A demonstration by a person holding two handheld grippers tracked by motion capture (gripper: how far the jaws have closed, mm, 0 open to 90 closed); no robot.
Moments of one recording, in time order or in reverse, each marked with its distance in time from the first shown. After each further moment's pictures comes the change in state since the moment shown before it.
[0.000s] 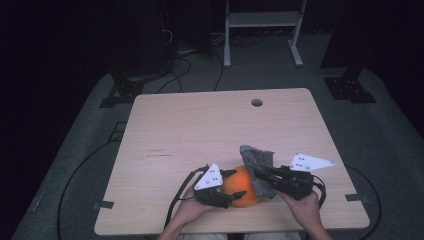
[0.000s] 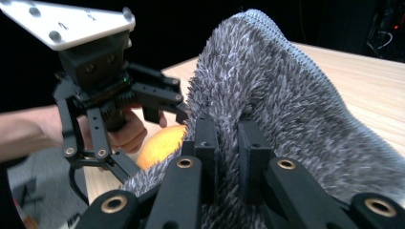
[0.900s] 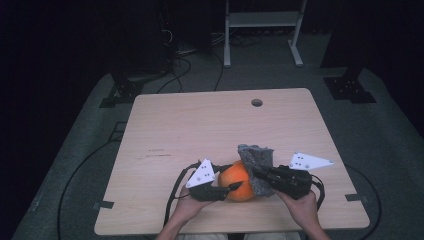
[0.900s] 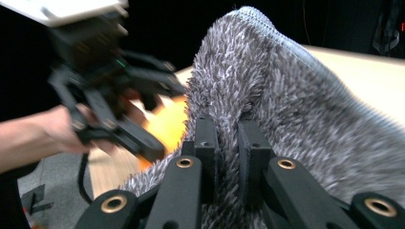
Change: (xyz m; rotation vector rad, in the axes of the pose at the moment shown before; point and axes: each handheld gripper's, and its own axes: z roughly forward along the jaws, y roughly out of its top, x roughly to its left) left arm 0.006 0.010 -0.020 -0.074 0.063 -0.012; right arm -0.005 -0.002 0.001 -0.022 0.021 0.057
